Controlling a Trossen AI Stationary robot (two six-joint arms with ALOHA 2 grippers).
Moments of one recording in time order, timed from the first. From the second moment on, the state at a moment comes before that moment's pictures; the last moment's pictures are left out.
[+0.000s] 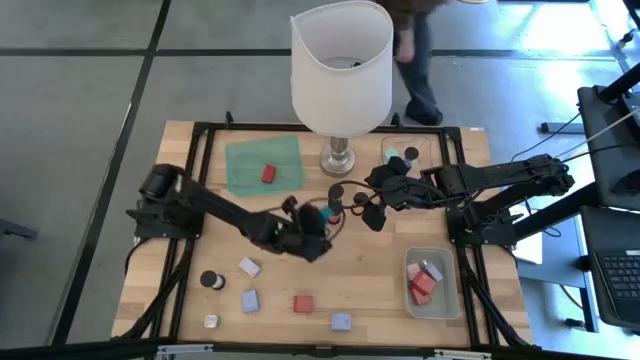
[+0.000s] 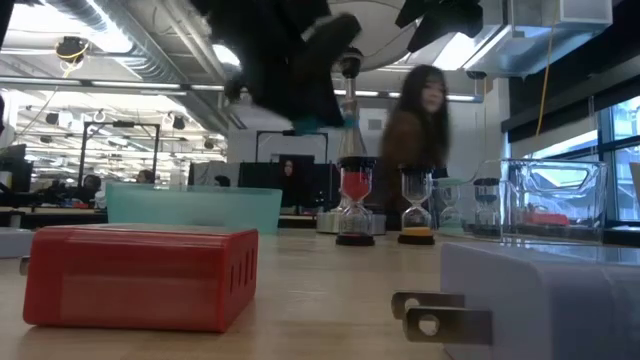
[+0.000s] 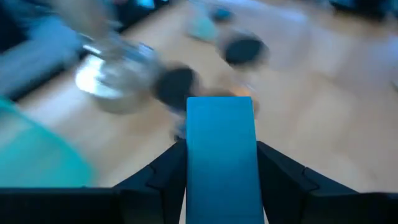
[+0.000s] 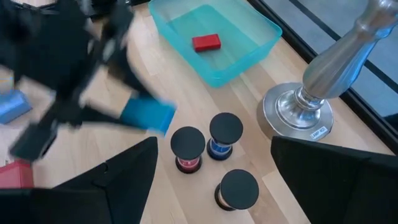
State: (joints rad) left arm -0.29 1.79 1.23 -0.37 -0.85 -0.71; right arm 0.20 1.34 1.28 -0.77 0.45 0.47
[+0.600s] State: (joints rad) left arm 0.13 1.52 1.16 -1.01 -0.66 -0.95; right arm 0.20 1.34 1.28 -0.75 0.54 0.49
